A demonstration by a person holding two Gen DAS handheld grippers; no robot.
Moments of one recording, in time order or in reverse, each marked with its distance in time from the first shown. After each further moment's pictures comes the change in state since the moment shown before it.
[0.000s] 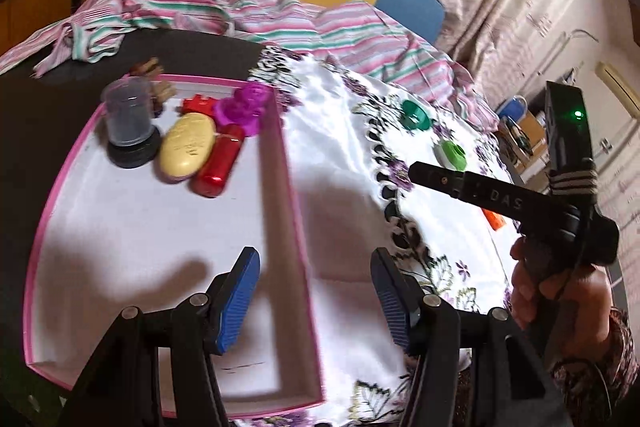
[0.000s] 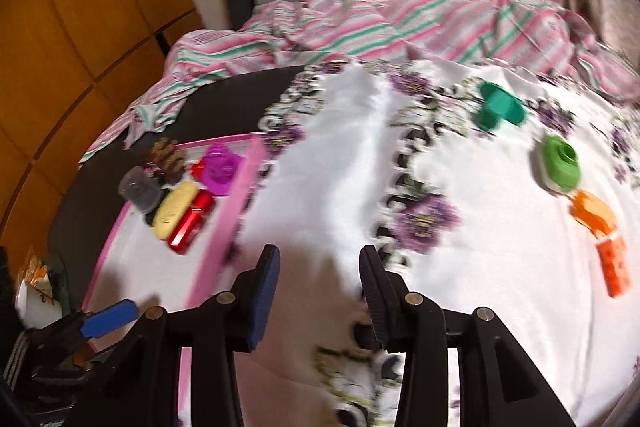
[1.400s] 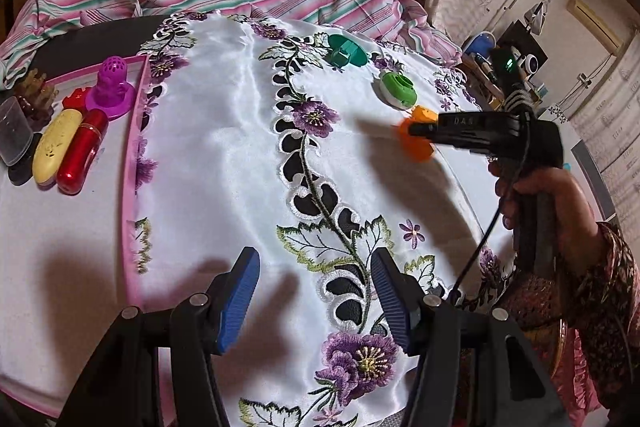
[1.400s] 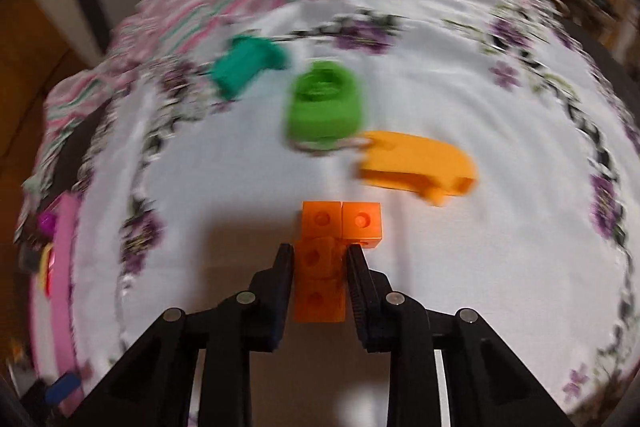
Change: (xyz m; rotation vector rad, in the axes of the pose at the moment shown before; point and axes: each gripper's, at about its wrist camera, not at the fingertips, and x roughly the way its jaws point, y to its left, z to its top) left arm 0.052 -0.084 -0.011 0.154 0.155 -0.061; right arm 0.002 -0.182 0.013 0.218 0.095 -0.135
